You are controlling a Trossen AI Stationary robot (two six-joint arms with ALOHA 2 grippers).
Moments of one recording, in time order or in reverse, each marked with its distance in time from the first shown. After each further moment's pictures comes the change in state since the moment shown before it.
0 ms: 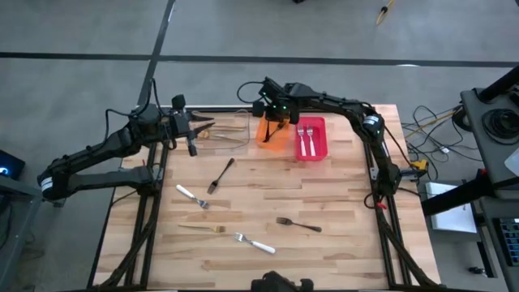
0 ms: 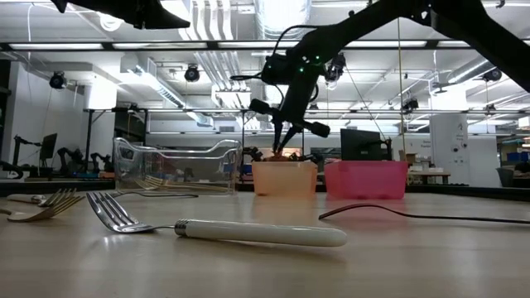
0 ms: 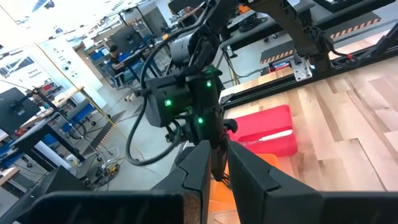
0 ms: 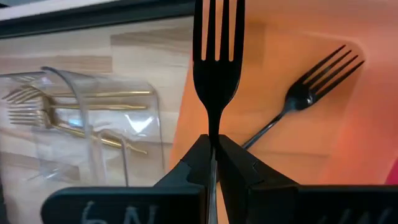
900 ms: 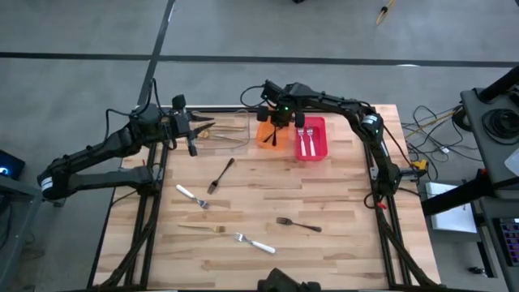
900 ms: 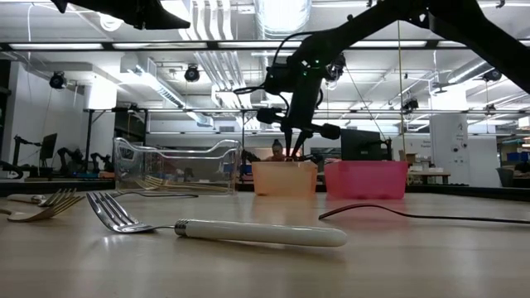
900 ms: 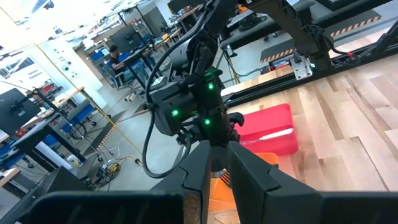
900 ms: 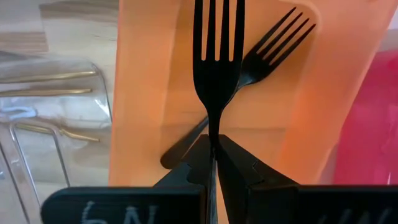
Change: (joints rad) left arm 0.000 0.002 0.000 -0.001 -0.001 0.008; right arm -0.012 0.017 0.000 -0.136 -0.027 0.007
